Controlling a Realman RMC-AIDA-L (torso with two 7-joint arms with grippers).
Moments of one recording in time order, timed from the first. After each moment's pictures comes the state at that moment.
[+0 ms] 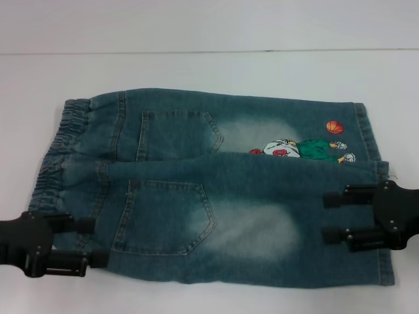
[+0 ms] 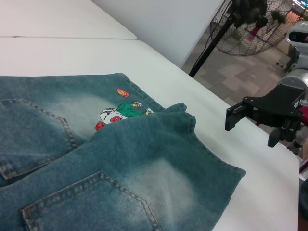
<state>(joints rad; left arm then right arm) -0.35 -2.10 0.54 1.05 2.26 1.98 -1.72 0.45 2.01 -0.71 -0.73 -2.09 -1.82 1.50</state>
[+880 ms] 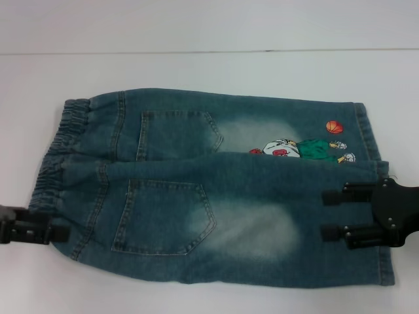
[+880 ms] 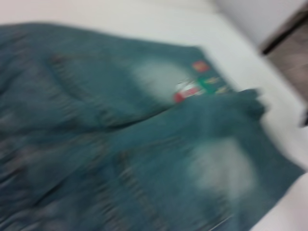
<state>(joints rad) -0.44 -2.02 0.50 1.06 2.41 1.95 -2.01 0.45 2.01 -0.71 -0.72 -2.09 -1.81 1.50</state>
